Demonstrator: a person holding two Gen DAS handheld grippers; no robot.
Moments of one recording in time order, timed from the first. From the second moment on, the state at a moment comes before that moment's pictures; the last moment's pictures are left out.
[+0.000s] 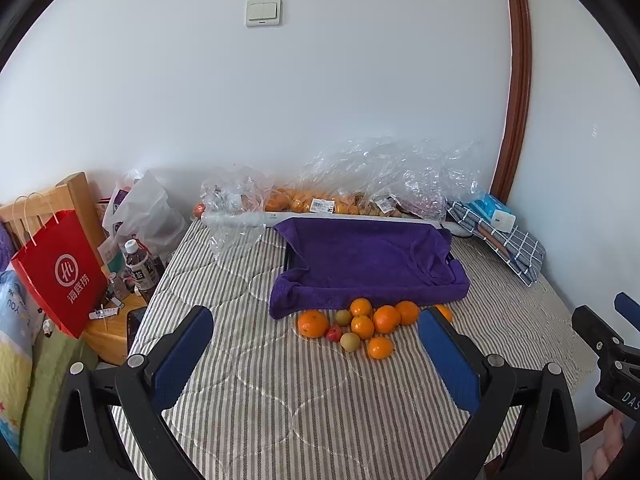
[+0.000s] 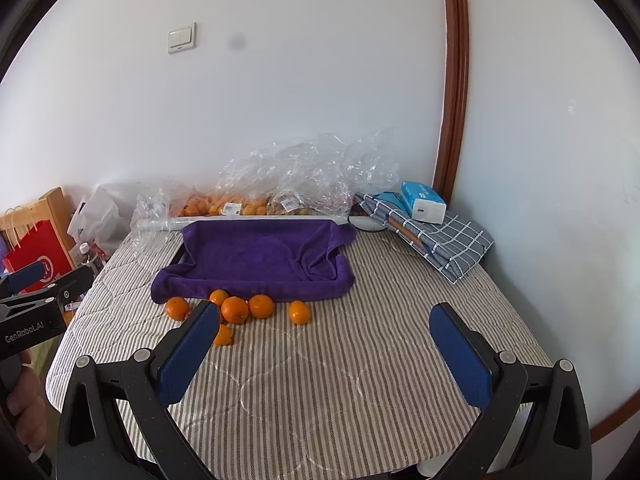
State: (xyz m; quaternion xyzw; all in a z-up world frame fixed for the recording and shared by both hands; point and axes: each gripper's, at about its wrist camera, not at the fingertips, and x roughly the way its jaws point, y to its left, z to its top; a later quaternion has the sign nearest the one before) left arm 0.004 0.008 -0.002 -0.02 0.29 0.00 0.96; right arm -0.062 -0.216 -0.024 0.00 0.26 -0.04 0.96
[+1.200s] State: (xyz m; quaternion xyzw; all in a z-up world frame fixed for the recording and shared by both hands) left arm 0.119 0.071 -0.156 -0.05 0.42 0.00 0.91; right arm 0.104 -0.229 -0.199 0.00 0.42 -0.02 0.91
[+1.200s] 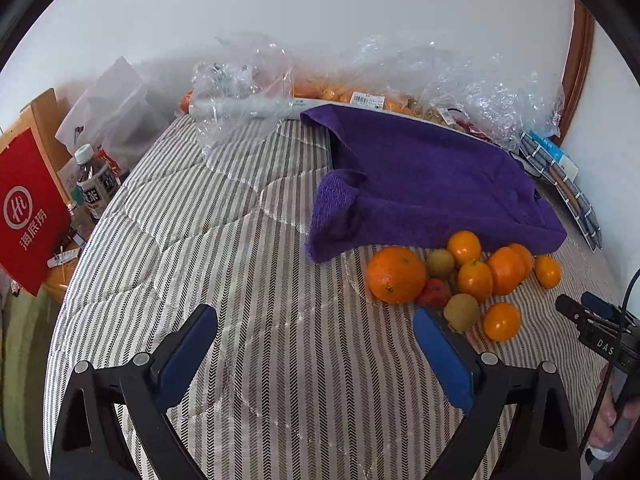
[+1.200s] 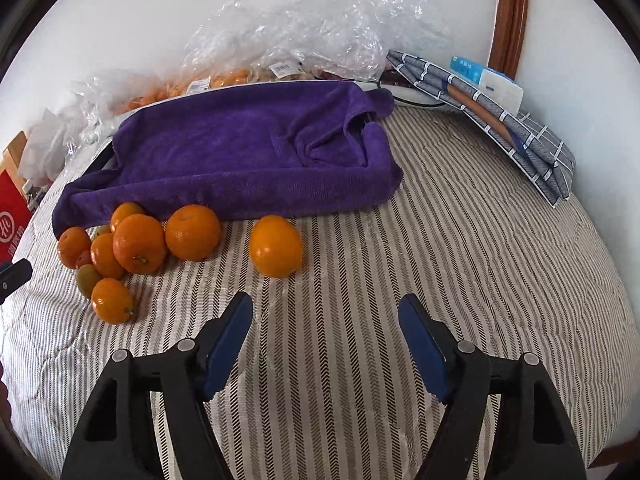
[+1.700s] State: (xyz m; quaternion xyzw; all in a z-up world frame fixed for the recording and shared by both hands) left arm 0.123 0.071 -0.176 -0.04 0.44 -0.02 0.90; right arm 0.129 -0.242 -0.211 0.02 0.41 -0.01 0.91
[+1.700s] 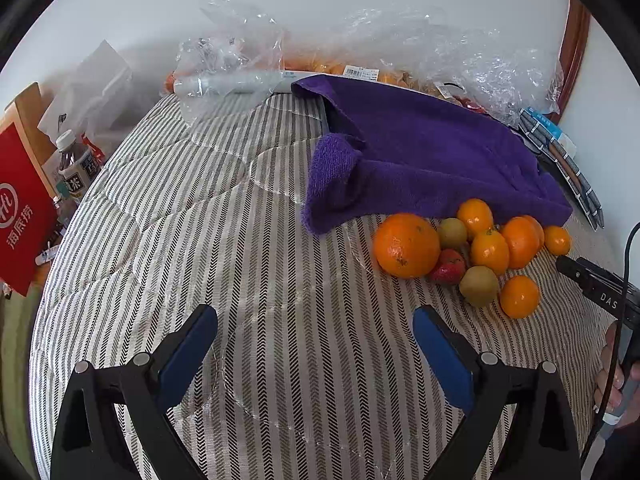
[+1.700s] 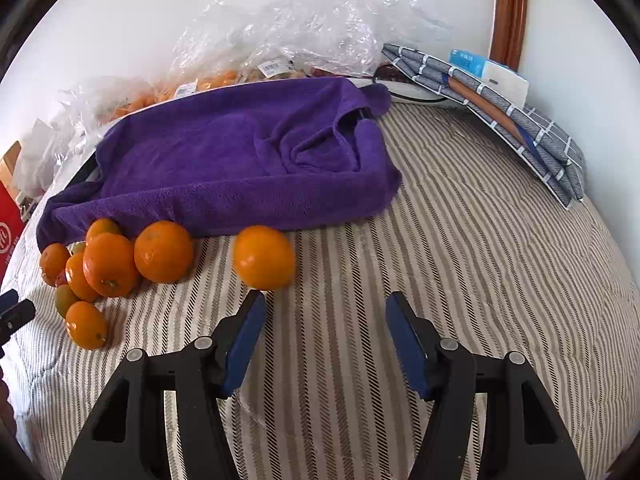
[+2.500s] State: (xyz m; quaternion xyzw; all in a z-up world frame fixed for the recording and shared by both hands) left arm 0.164 0.046 -0.176 -0.12 0.43 -0.08 0.89; right arm 0.159 -0.224 -0.209 0.00 0.41 0.03 0.91
